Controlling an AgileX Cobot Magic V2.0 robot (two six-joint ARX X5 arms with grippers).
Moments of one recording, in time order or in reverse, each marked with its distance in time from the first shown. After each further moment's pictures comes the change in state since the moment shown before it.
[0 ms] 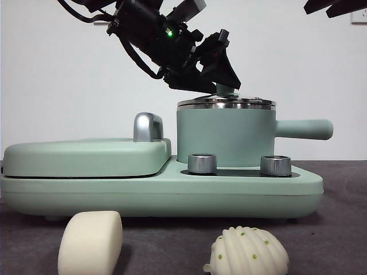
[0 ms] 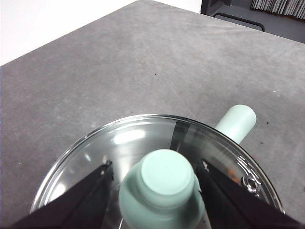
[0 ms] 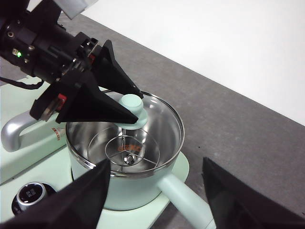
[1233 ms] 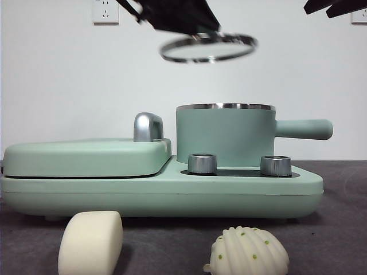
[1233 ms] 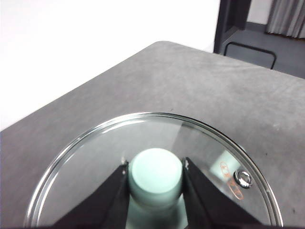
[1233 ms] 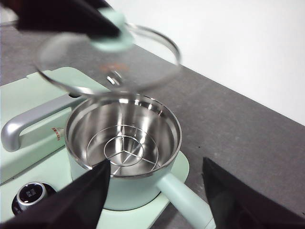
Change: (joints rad) left arm 0.039 -0.223 0.065 -0.209 -0.039 0.000; right arm 0.000 0.000 0.000 0.000 0.000 0.000
